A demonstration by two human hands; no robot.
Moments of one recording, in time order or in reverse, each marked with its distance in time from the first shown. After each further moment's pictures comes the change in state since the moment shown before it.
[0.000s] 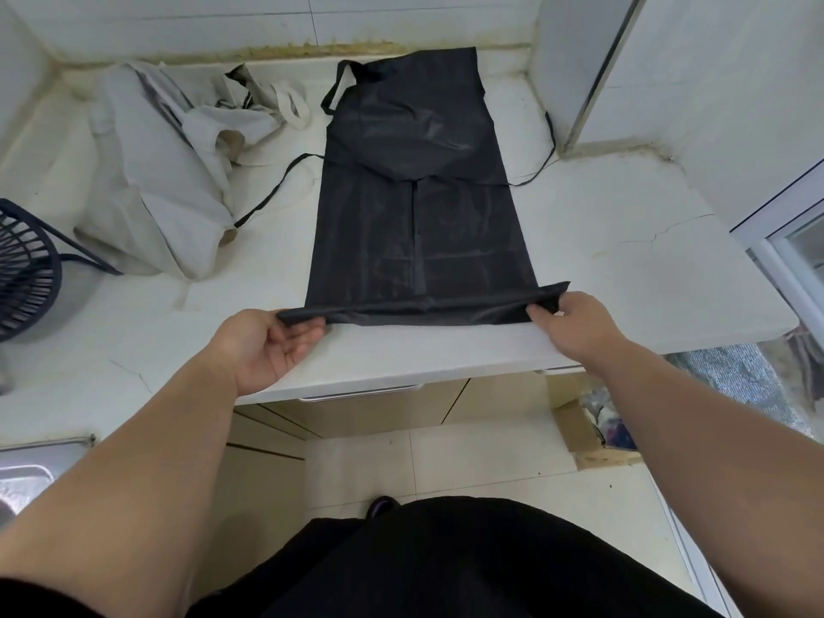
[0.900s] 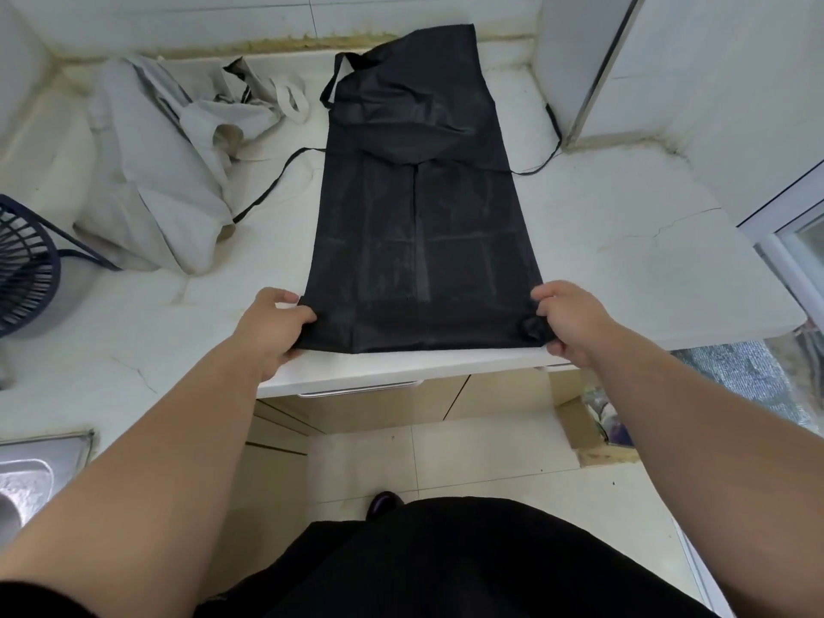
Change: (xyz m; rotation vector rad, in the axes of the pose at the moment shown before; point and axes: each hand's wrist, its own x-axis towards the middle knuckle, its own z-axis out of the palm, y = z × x) left_hand 0.011 -0.004 0.023 0.442 0.244 0.231; right_hand 0.006 -0.008 0.006 0.435 -0.065 0.267
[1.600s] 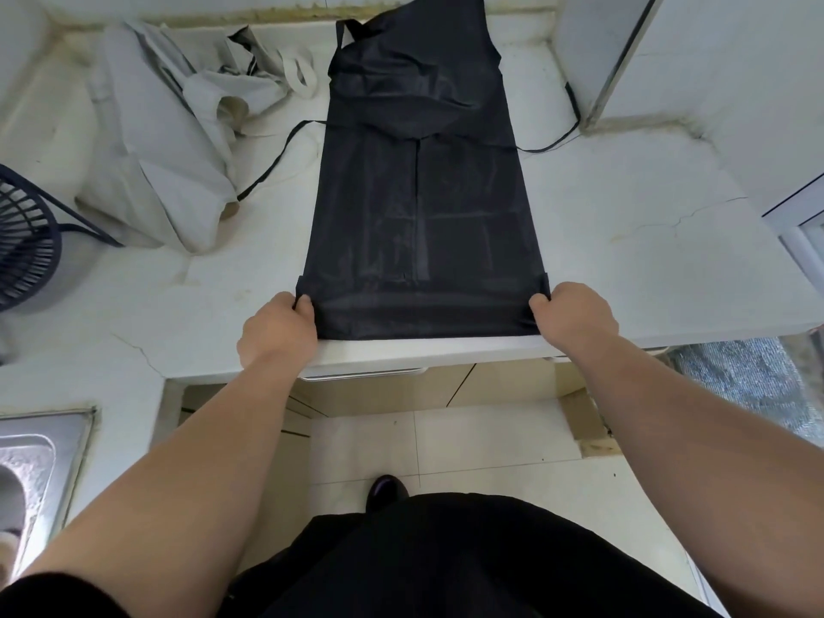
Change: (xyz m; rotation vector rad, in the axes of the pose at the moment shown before) left_hand -0.002 -0.031 0.013 0.725 0.324 0.181; right_hand 0.009 0.011 0.016 -0.794 0.236 -0.121
